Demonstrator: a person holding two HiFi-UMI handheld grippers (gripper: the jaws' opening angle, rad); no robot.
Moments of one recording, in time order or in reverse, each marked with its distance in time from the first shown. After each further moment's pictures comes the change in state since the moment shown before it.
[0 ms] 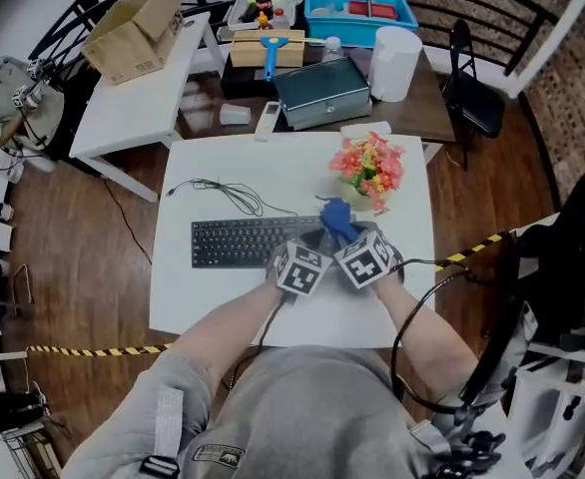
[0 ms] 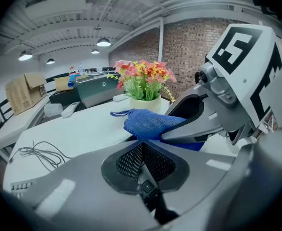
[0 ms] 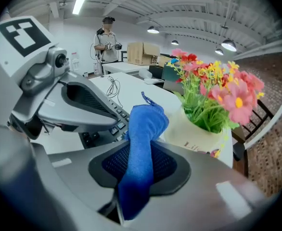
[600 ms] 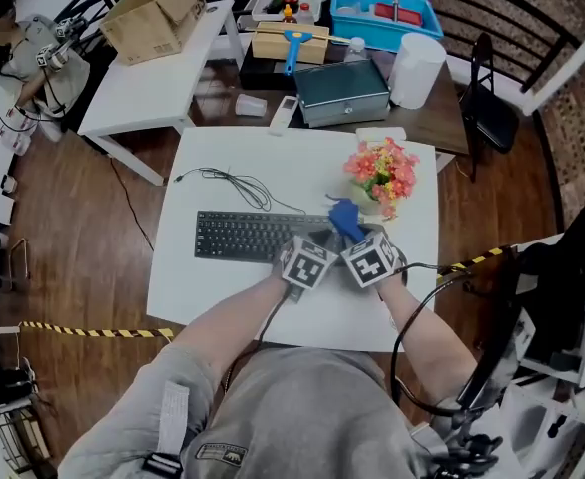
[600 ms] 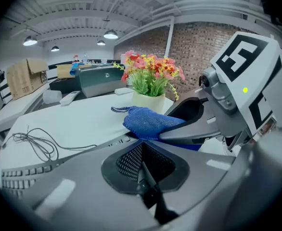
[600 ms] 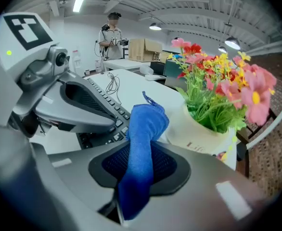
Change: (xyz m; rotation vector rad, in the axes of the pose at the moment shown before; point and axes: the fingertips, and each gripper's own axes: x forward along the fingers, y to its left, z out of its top) left arm 0.004 0.005 -0.010 -0.097 0.043 -0.034; right arm 0.010 0.001 0.000 -0.012 0.035 0.019
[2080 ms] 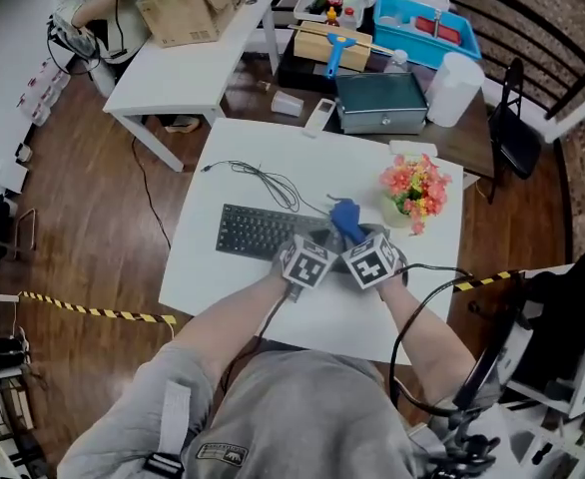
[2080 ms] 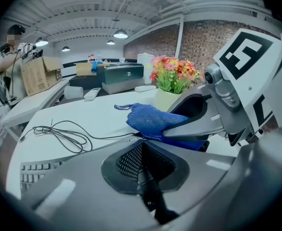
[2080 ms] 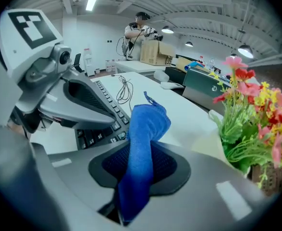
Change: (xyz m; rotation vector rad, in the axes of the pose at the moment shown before) left arm -0.032 0.061 -0.021 -0.053 0.020 0.108; right arm 0.026 0.039 0.050 -0.114 -0.029 0.061
